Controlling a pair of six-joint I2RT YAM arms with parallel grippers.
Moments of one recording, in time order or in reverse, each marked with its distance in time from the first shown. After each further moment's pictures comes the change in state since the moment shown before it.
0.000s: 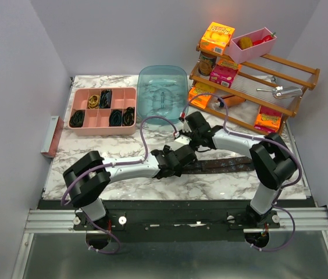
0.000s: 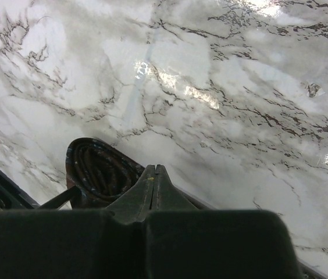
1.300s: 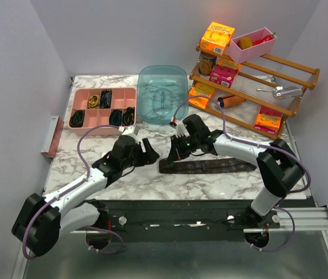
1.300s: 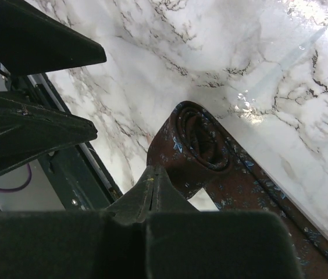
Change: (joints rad) left arm 0.488 -0.612 -0.521 0.410 0.499 -0.116; right arm 0.069 -0.099 -0.050 0.075 -0.244 -0.069
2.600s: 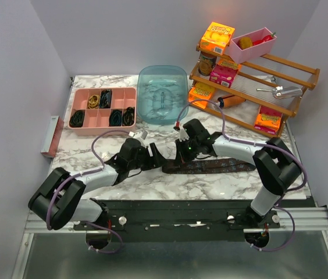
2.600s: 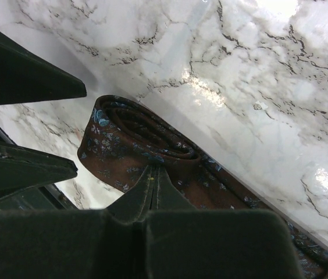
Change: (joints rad) left arm 0.010 0.265 -0.083 0.350 0.214 -0.098; right arm 0.003 0.026 -0.038 -0.074 0.188 -0.040
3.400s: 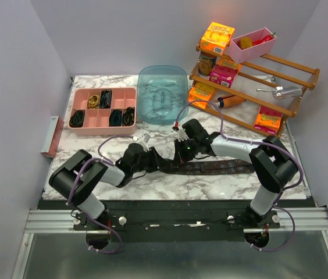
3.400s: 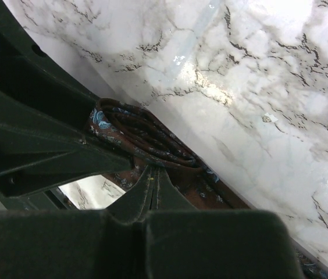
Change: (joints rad) left arm -0.026 0.279 -0.080 0.449 0.065 -0.134; right arm -0.002 0.039 0.006 0.033 -0.020 0.018
